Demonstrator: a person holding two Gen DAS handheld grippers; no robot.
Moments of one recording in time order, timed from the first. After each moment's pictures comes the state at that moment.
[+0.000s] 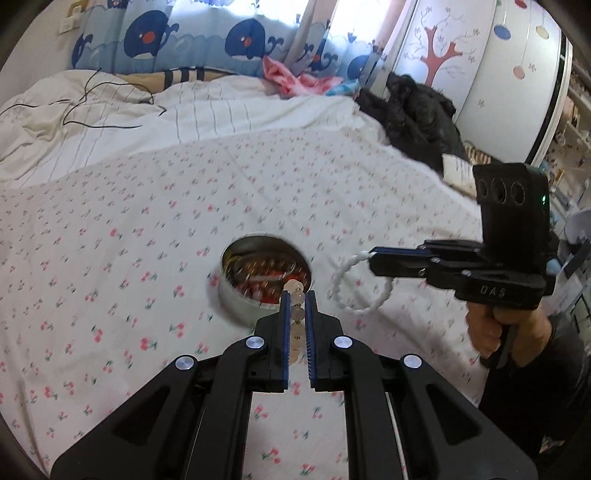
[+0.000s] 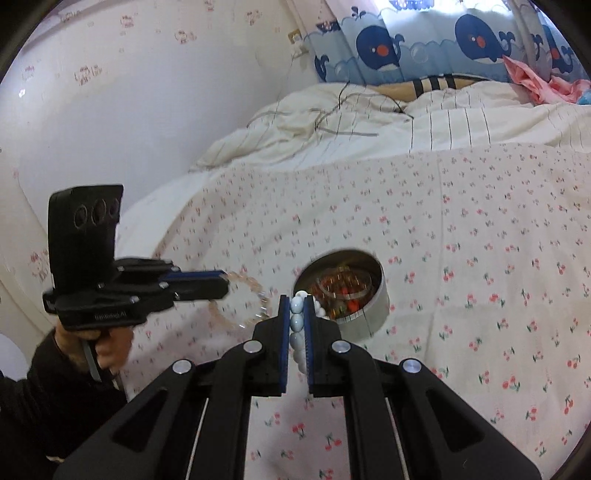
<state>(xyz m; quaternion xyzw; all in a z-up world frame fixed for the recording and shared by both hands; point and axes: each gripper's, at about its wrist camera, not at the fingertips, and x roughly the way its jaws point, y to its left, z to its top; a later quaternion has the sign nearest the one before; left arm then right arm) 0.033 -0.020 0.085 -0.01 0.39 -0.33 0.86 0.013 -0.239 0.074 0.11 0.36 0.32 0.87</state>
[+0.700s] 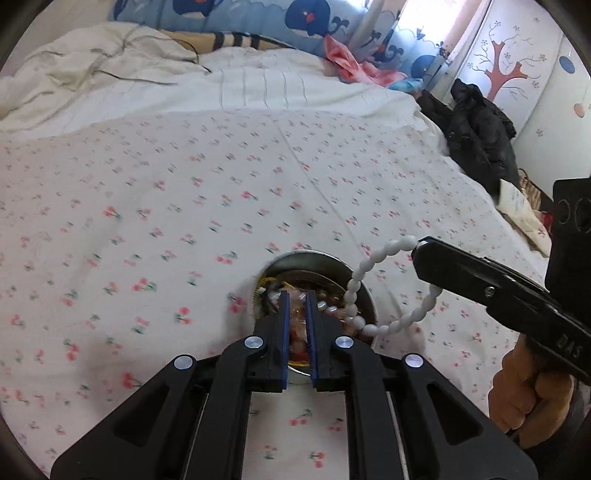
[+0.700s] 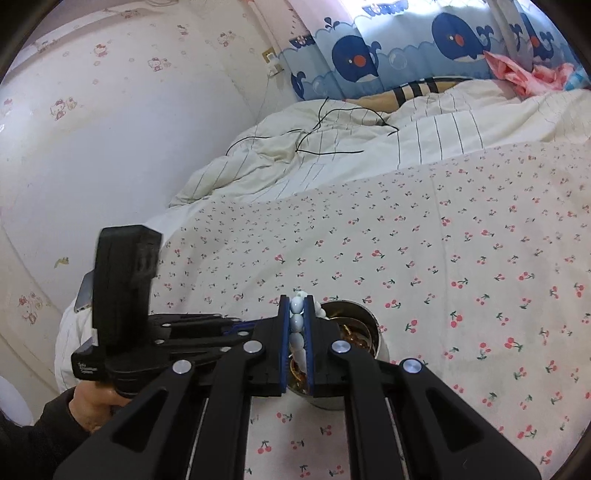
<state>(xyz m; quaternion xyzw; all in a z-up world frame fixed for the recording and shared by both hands) 0.110 -0.046 0.040 -0.04 0.44 -0.23 0.86 0.074 -0.225 0.067 0.16 0.34 0.29 0.88</state>
